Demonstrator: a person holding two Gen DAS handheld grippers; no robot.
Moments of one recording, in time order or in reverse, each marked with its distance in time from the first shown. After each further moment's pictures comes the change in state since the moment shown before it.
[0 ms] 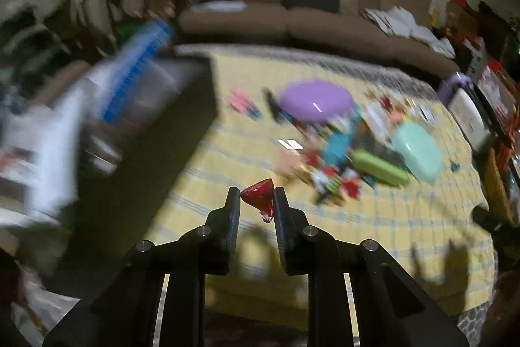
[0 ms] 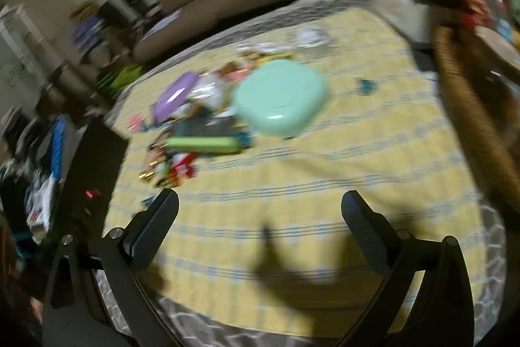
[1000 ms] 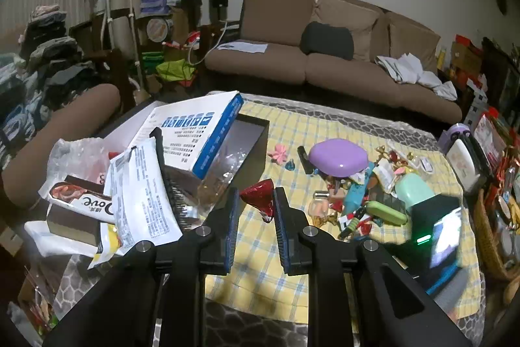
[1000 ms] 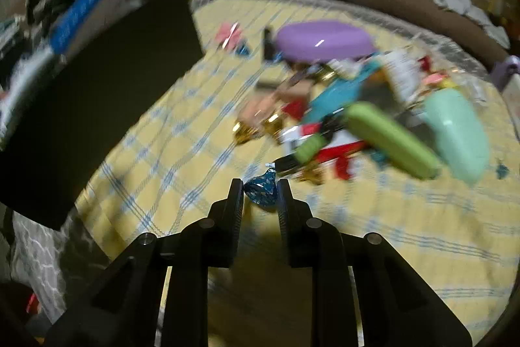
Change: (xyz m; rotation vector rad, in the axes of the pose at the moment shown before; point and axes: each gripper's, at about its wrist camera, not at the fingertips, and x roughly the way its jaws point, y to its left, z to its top) left arm -0.063 0.066 0.028 -0.063 -0.129 -0.009; right arm 0.109 0.172 -0.038 -0.461 0.096 -0.042
